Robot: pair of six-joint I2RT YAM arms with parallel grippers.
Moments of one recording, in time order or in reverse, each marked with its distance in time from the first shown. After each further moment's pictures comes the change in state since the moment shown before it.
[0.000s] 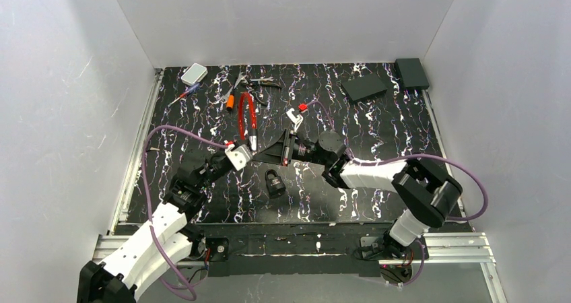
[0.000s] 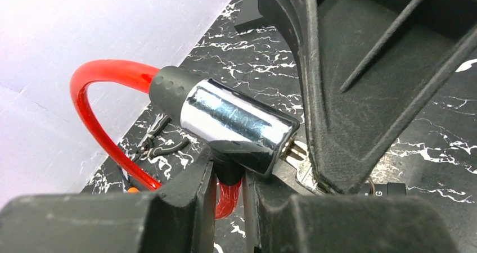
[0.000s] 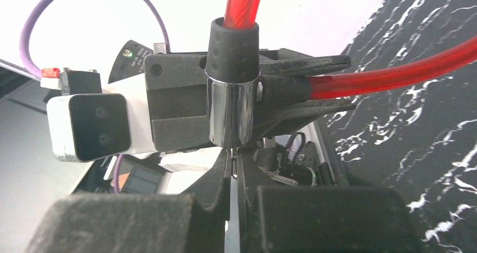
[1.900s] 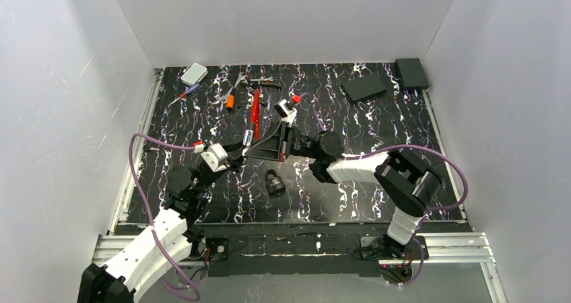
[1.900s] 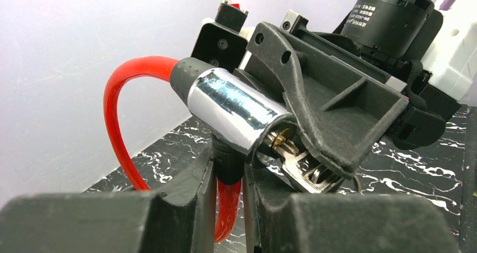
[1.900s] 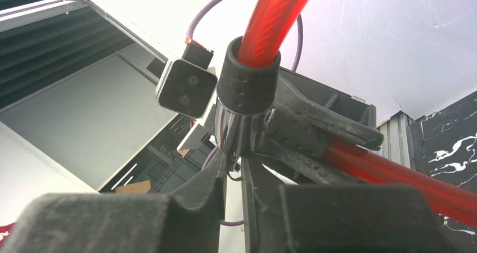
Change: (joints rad) left arm -0.005 -0.048 -0.101 0.492 0.053 -0.473; right arm 0.030 0.163 0.136 0.456 -0.101 0.275
